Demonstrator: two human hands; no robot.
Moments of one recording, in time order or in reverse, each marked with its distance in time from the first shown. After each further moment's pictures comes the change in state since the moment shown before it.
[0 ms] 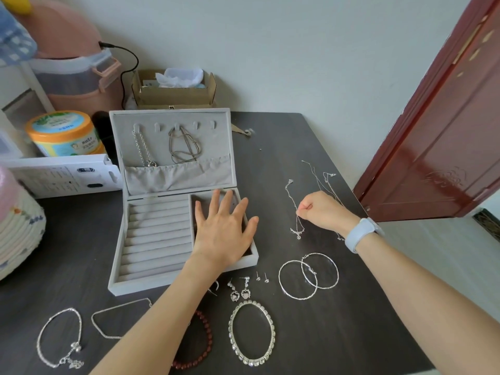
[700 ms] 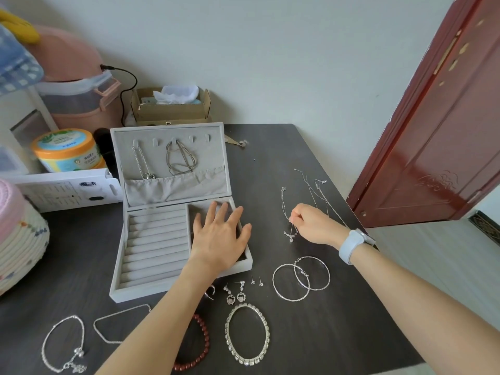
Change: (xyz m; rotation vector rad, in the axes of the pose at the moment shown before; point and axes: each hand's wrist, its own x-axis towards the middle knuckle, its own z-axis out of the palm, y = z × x) left_hand 0.001 0.000 -0.001 -0.017 -0.031 -0.013; right_hand -0.013 0.002 0.007 -0.089 -0.040 -0.099
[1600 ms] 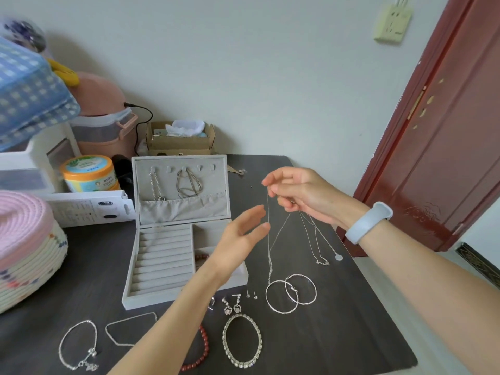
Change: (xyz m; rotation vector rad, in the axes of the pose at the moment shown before) left_hand -0.033 0.048 -0.063 -1.252 -0.052 0.082; right_hand -0.061 -0.094 -0.100 0.790 -0.077 -0.334
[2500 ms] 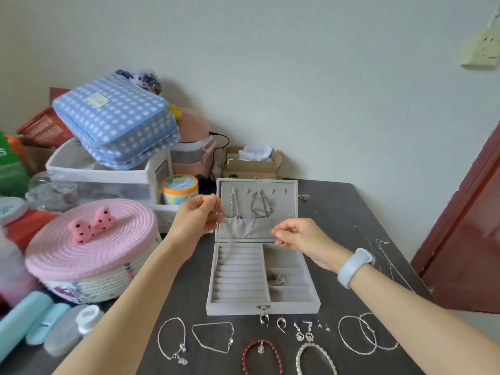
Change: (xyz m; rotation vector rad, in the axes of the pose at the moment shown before) left_hand -0.030 0.050 -0.170 -0.103 0.515 0.000; right_hand 0.054 0.028 0.108 -0.107 -0.022 0.056
